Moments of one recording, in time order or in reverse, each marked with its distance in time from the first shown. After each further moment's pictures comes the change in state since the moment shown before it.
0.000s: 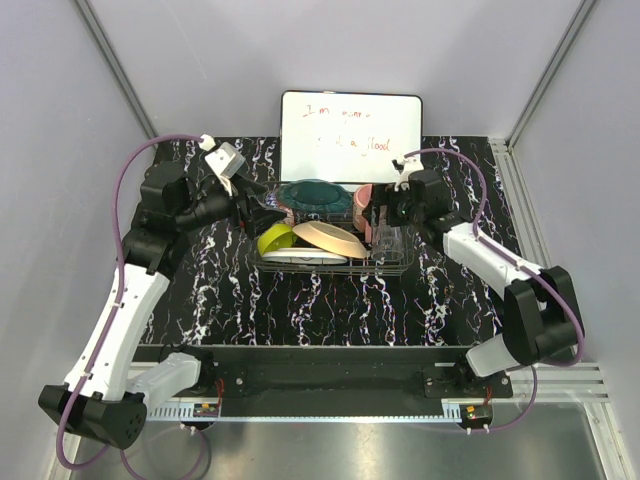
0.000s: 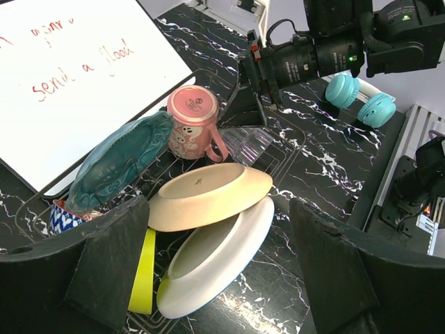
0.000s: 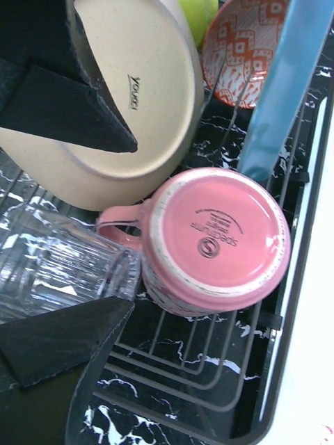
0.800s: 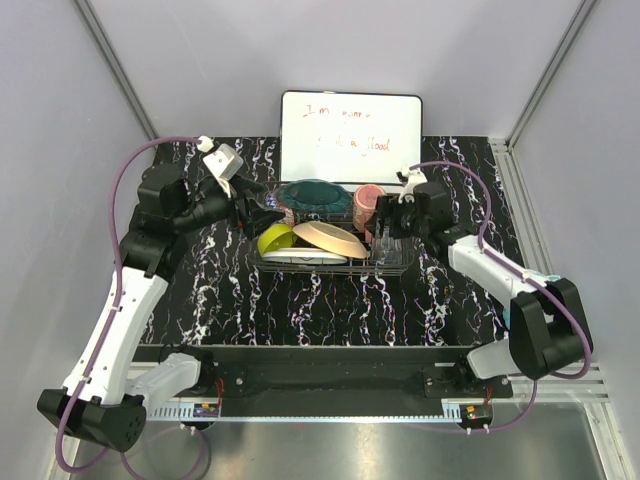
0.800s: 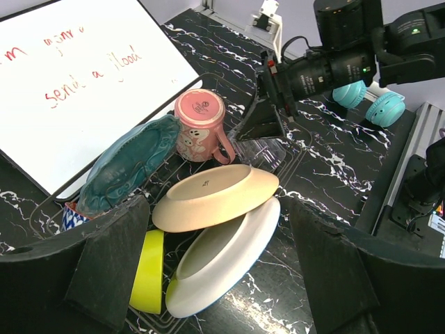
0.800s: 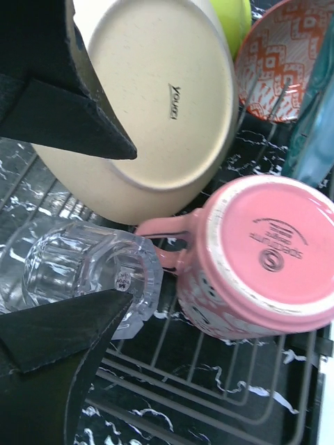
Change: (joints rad) left arm 0.000 -0.016 -0.001 -0.001 -0.013 0.028; right arm -0.004 -0.053 -0.105 0.039 -0.058 0.042
